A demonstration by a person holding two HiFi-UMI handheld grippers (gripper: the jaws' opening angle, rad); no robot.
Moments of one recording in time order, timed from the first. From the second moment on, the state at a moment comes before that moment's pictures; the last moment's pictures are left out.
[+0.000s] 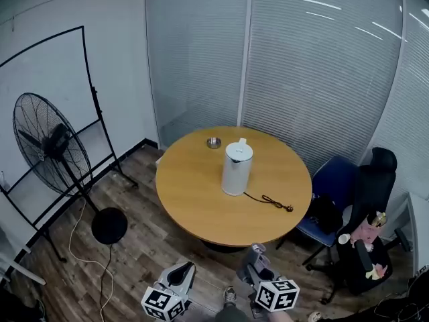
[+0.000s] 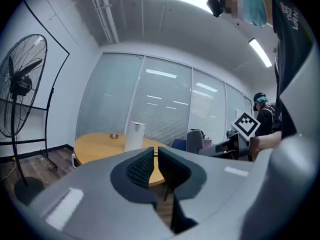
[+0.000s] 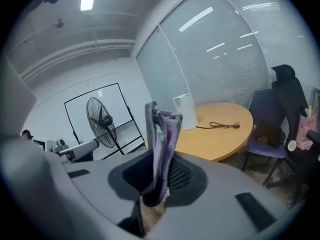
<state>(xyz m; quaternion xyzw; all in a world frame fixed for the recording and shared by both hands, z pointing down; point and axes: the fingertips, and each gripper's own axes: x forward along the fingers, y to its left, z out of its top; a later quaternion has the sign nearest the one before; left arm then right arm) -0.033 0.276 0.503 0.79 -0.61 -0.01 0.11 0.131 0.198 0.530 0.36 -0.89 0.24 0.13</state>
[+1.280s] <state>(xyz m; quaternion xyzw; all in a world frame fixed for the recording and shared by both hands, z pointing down) -0.139 -0.064 0.509 0.83 -0.55 -0.02 0.14 0.038 -0.104 0.527 0.42 -0.86 0.29 0.09</state>
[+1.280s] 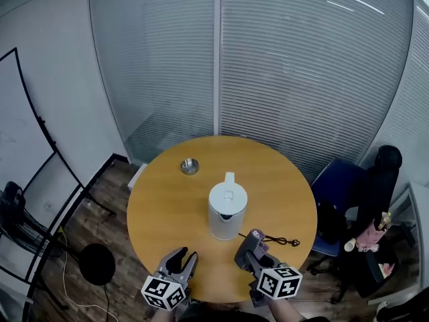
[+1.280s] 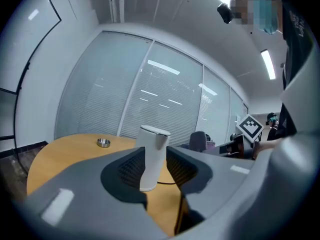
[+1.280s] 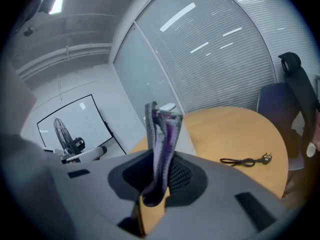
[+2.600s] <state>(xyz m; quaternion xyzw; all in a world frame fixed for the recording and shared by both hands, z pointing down) -0.122 -0.265 0.480 0.91 -0.39 0.01 0.14 0.025 -0.206 0.543 0.51 -0.77 0.39 -0.02</state>
